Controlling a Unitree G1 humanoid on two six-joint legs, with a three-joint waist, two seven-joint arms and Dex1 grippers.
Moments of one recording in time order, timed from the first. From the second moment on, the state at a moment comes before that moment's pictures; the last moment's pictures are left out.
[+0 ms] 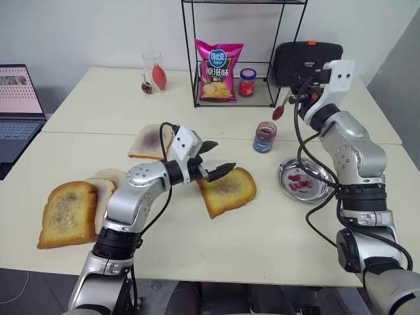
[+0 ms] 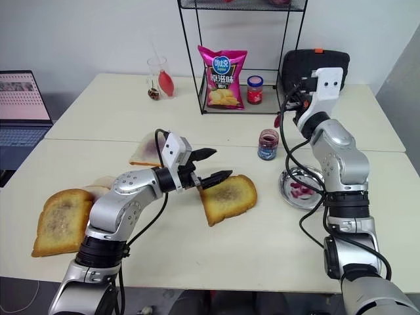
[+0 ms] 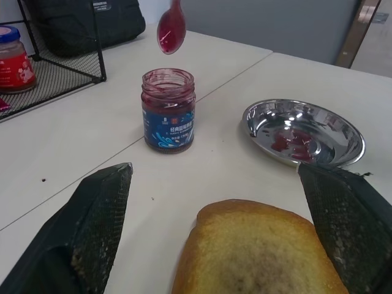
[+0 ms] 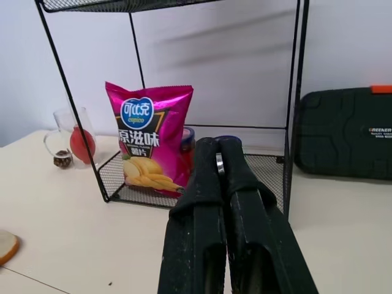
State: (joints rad) left arm -0.49 0.41 -0.09 -0.11 -0.37 0.50 -0.78; right arm -0.83 -0.35 -0.12 0.13 0.43 0.49 0.21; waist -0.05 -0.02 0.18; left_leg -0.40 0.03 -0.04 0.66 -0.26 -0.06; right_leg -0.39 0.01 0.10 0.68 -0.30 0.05
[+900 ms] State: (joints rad) left arm -0.48 0.42 -0.08 -0.11 -0.37 0.50 -0.77; right arm -0.77 -0.26 -0.01 0.36 0.18 0.29 0.26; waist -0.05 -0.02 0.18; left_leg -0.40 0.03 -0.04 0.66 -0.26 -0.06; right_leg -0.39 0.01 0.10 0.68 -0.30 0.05
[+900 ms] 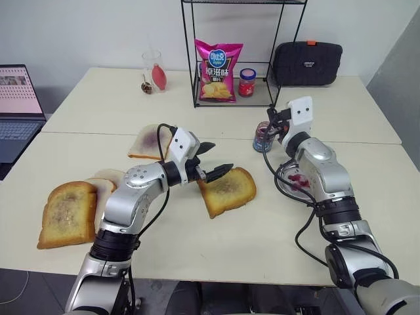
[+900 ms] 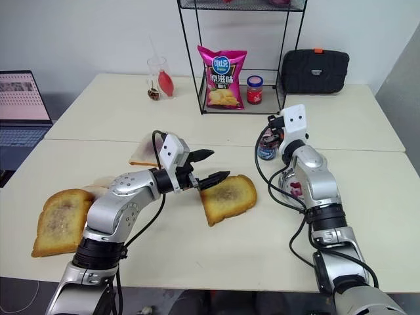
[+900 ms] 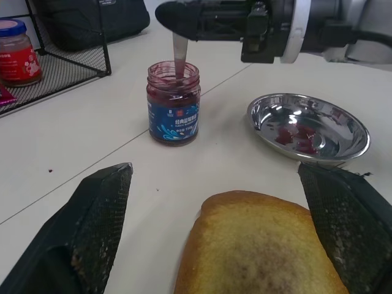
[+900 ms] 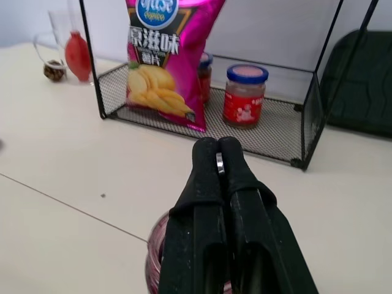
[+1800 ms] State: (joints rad) left arm -0.51 0.39 -0.09 -0.07 -0.36 0.47 -0.78; right arm -0.86 -0.18 -0.34 0.31 0.51 0.62 0.06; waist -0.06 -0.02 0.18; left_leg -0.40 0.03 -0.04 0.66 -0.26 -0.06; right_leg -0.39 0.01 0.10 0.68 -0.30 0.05
